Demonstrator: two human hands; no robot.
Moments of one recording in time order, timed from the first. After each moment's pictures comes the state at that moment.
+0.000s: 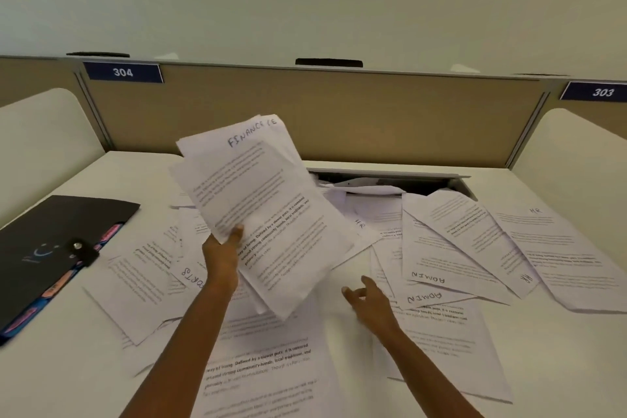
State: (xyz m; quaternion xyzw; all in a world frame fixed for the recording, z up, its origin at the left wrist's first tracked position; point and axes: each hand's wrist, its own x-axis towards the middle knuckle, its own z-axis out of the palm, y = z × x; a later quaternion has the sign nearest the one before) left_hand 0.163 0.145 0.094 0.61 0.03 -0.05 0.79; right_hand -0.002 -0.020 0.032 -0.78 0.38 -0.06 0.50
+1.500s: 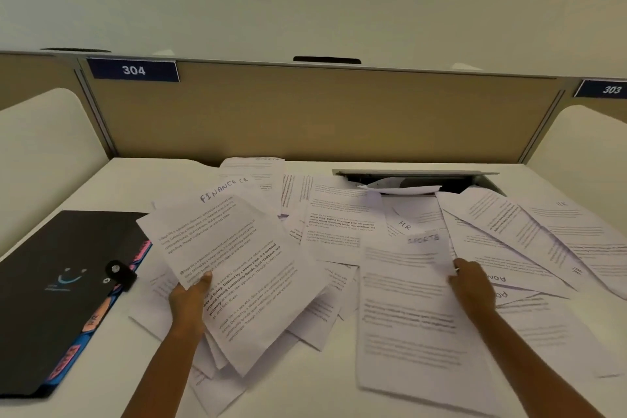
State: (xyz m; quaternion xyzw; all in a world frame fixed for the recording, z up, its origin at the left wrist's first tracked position) left_hand 0.269 0.287 0.028 0.61 0.10 -0.15 0.77; right_hand 0.024 -0.065 0.027 -0.82 0.54 -0.11 0.18
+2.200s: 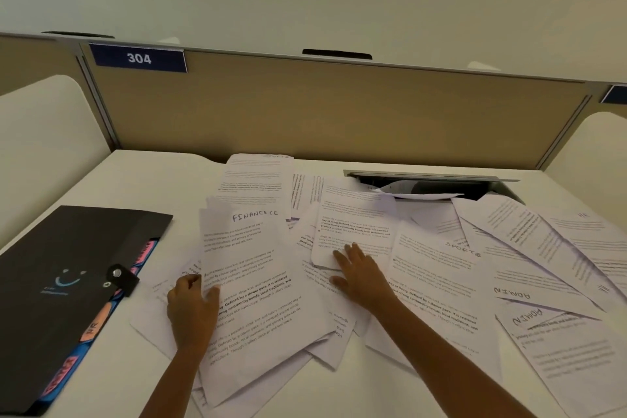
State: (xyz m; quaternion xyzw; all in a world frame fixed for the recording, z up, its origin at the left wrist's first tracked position) left_hand 0.290 0.290 -0.003 0.91 -0.04 0.01 0.42; right_hand 0.169 0.036 0.010 -0.98 0.18 0.06 0.03
